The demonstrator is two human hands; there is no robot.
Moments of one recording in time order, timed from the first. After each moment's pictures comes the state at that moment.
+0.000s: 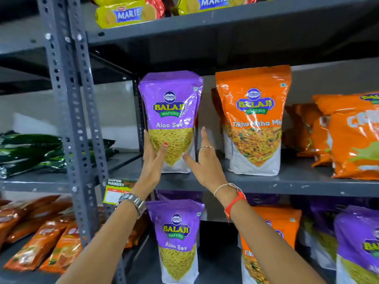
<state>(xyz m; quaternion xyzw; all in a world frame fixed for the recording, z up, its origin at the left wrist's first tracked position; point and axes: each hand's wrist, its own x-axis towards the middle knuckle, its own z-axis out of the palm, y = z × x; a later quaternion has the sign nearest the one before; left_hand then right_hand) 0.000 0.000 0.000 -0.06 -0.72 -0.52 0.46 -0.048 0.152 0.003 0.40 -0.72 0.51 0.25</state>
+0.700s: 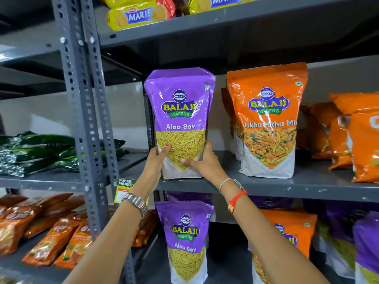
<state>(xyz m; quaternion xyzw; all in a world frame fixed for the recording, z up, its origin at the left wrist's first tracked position) 0.007 -0.007 0.014 0.06 -0.63 -0.68 0.38 -0.065 0.128 0.008 0.38 -0.70 0.60 0.06</state>
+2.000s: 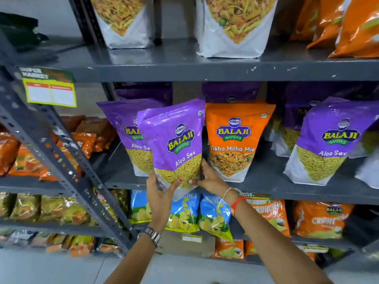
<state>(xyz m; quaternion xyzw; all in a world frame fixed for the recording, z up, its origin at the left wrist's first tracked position) 0.058 0.140 -0.300 0.23 -0.68 -0.61 0.33 -0.068 0.255 -0.307 0.29 -0.75 0.56 -0.22</state>
